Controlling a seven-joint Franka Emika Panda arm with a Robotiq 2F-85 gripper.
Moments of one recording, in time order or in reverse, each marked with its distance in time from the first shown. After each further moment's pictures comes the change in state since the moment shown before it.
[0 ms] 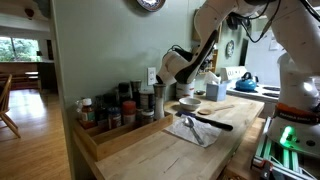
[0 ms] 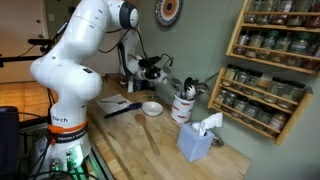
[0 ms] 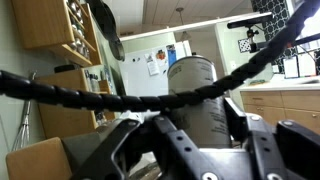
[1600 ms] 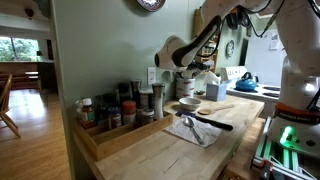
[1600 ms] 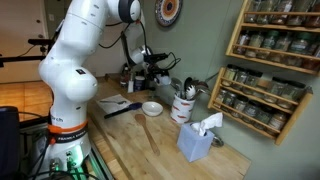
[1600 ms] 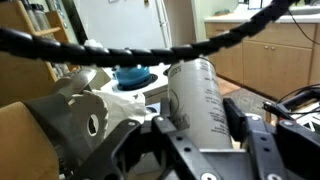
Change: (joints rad) arm -0.239 -0.133 0.180 0.016 0.194 0.215 -0.004
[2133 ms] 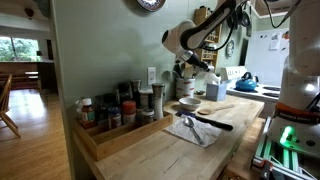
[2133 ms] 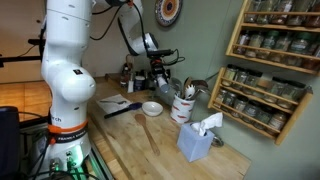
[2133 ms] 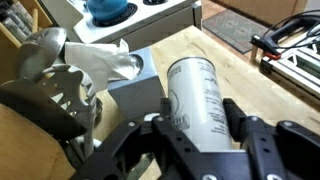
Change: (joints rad) arm -0.077 -0.241 -0.031 -0.117 0.193 0.355 -0.047
